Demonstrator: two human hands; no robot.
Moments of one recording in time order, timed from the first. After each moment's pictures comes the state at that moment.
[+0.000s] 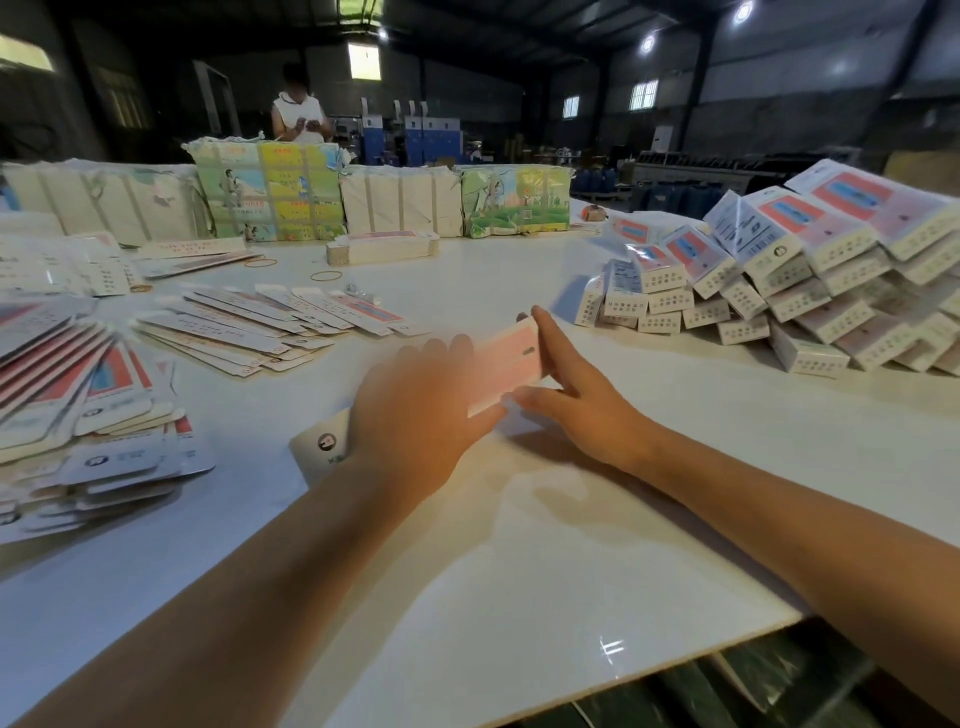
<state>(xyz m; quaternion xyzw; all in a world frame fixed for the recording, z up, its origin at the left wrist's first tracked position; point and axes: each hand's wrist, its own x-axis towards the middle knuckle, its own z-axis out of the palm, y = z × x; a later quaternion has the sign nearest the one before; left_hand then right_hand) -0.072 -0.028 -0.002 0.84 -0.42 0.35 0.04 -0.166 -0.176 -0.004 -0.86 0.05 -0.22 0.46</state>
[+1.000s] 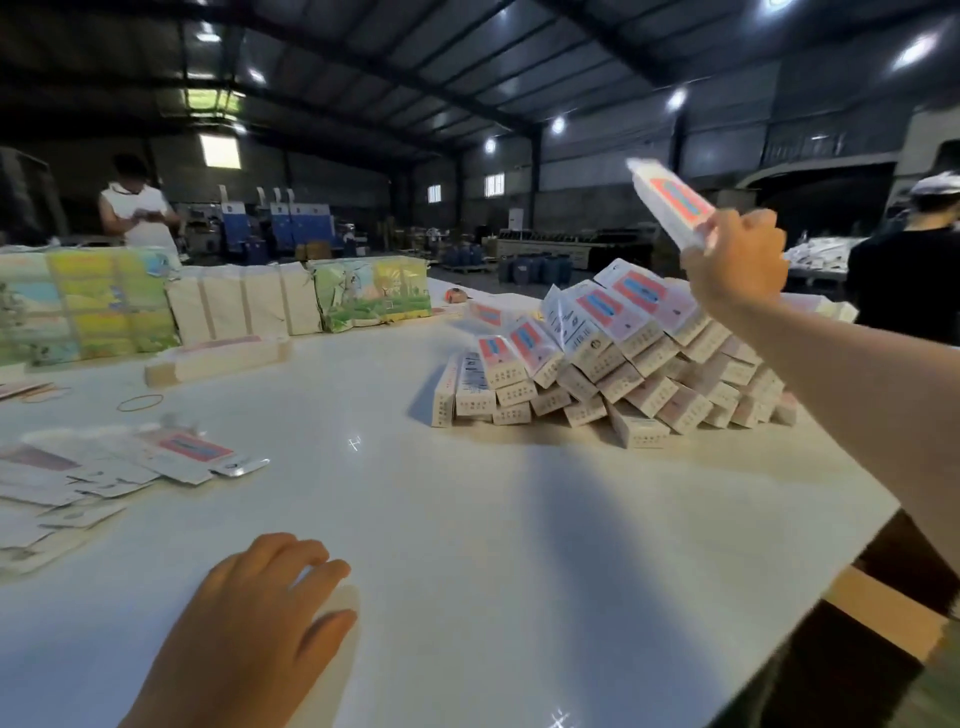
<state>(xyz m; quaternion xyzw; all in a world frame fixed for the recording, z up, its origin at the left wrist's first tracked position) -0.060 -0.042 -0.026 0.69 -0.62 0.33 0.18 -0.286 -0.447 0.158 -0.69 0.52 -0.49 -0.07</state>
